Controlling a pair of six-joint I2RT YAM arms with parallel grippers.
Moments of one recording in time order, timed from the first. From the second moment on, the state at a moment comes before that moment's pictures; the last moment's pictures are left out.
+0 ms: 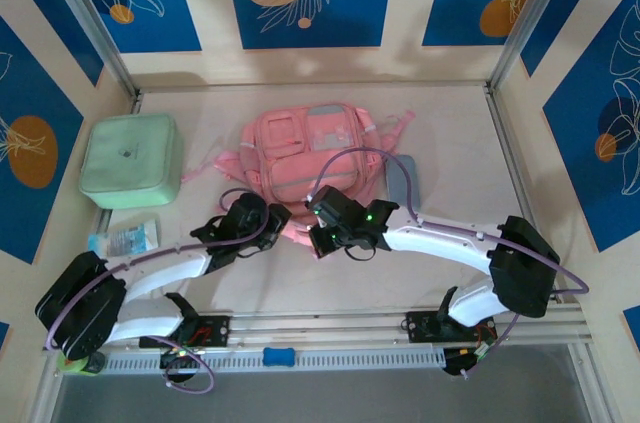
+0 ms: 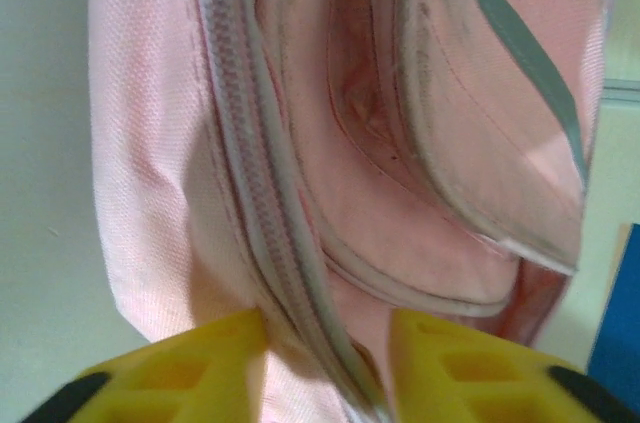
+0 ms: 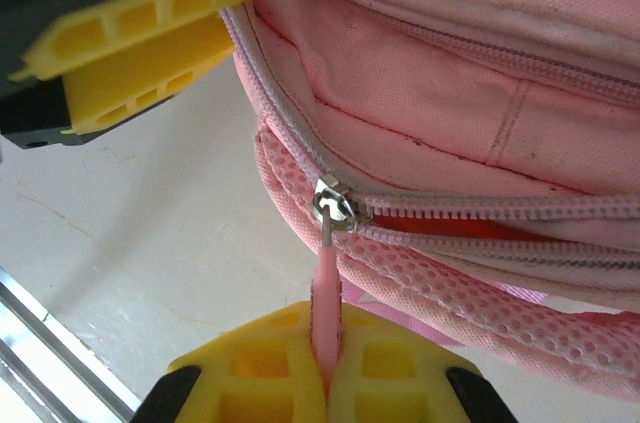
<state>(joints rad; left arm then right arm) -0.75 1.22 0.47 0.07 -0.04 -1.52 1.02 1.44 0.94 -0.53 -0.02 0.51</state>
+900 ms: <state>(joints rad) -0.31 1.24 0.62 -0.12 0.24 -1.13 0.83 1.26 0.89 -0.64 -0.01 0.50</state>
